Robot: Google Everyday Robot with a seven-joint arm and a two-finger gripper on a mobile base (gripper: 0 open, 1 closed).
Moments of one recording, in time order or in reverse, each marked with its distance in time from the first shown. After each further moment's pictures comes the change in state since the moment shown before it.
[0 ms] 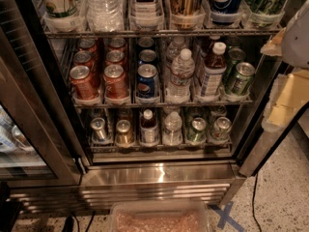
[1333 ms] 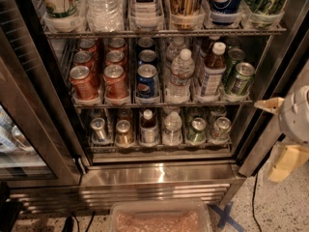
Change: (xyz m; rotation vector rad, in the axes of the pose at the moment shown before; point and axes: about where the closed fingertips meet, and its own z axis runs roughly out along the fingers) arm 0.057 0.050 0.105 -0.027 -0.094 -0.092
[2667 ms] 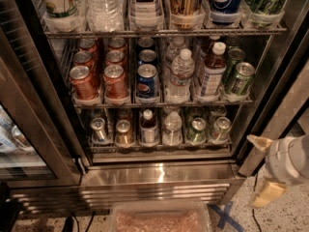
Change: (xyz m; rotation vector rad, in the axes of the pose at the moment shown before) arm 0.052 0.029 0.111 0.048 -0.063 0.015
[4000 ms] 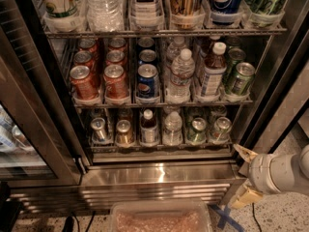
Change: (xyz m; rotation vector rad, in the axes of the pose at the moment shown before) arm 0.009 0.003 0.081 0.076 -0.150 0.049
